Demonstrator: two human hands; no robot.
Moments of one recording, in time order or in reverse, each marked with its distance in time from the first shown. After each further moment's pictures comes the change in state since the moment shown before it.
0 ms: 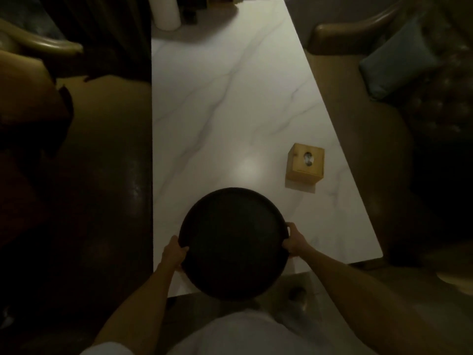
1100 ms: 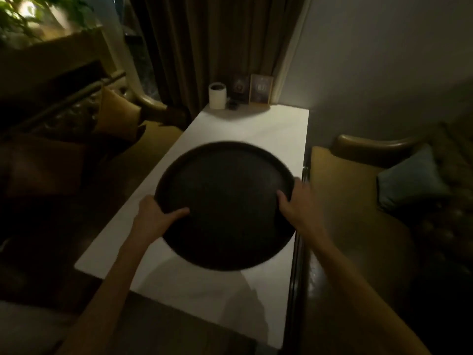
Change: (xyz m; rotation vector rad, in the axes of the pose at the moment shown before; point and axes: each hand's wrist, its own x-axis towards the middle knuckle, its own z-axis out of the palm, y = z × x) left_hand -0.291 0.302 0.152 -0.329 0.669 0.244; right_hand -0.084 -0.043 -0.393 -0.282 0.445 -1.044
